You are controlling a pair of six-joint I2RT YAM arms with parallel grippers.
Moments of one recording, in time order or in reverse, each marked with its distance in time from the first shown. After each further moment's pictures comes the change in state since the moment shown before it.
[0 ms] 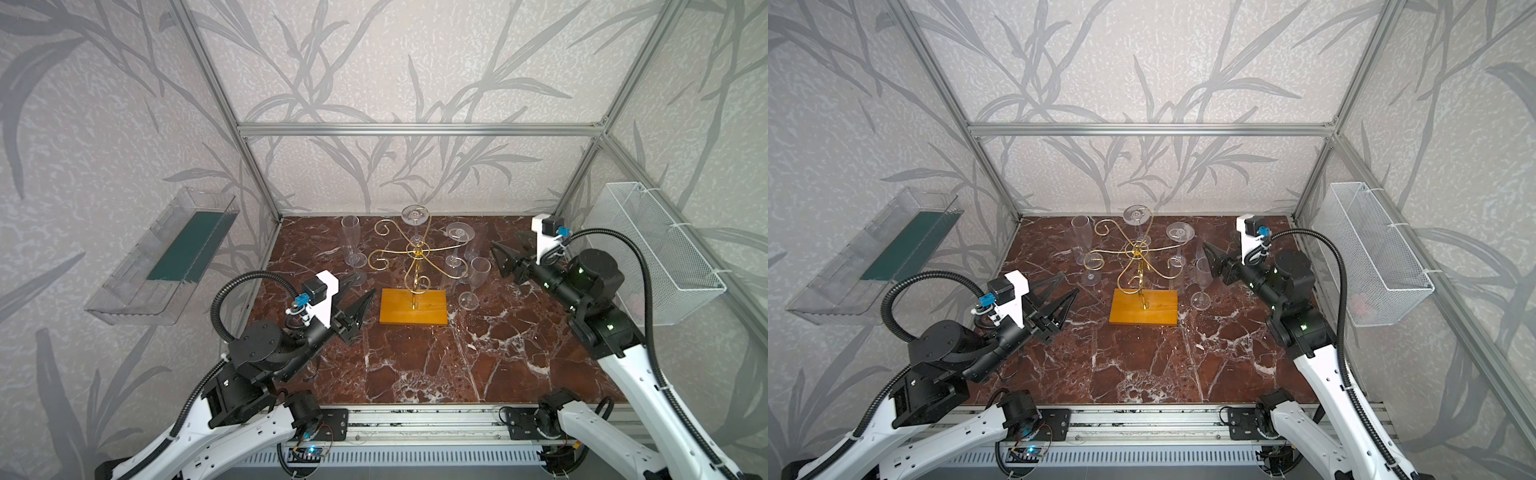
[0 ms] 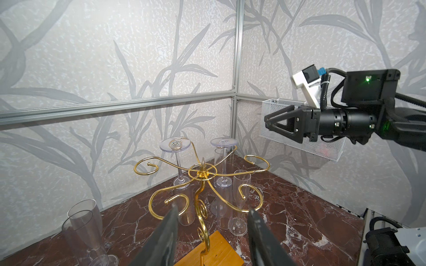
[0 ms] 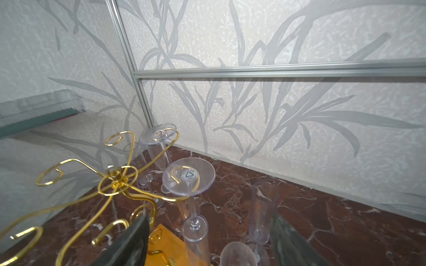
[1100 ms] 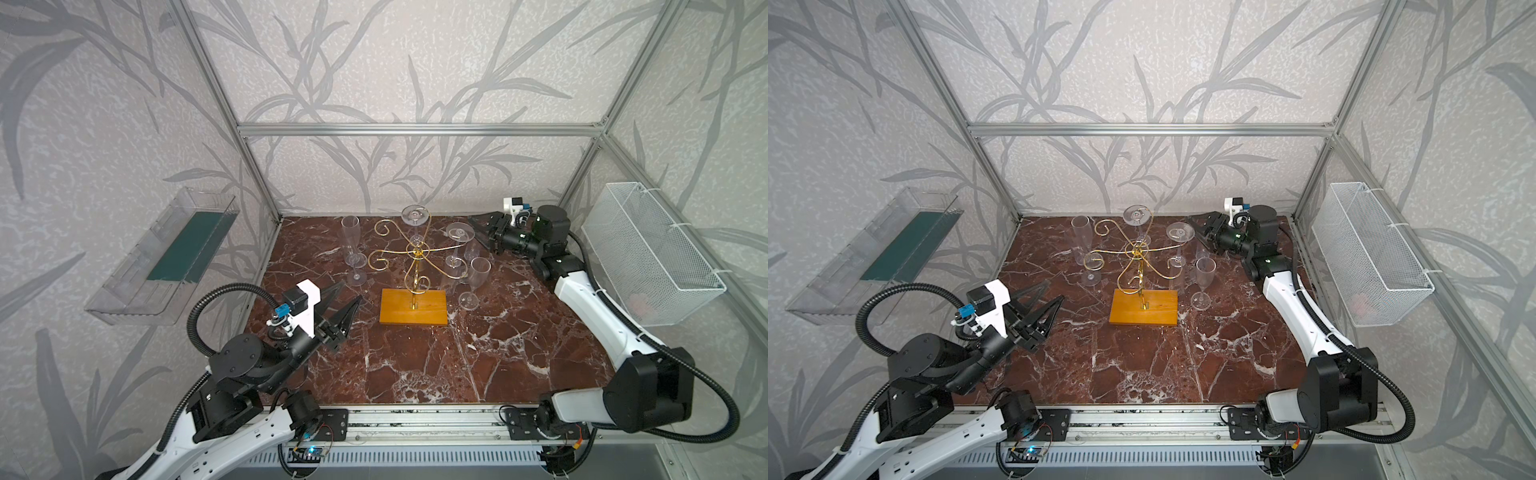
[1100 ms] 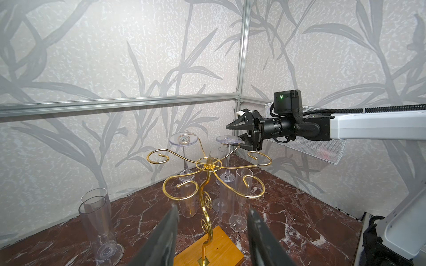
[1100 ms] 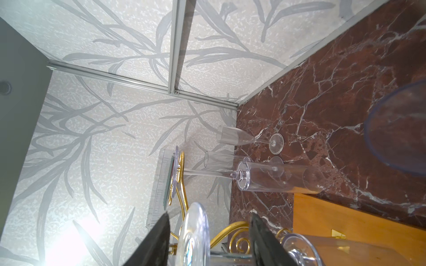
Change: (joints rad) left arm 0.000 -0.102 -0.013 -0.073 -0.022 -0.031; right arm -0.124 0.463 0.068 0.304 -0.469 1.030
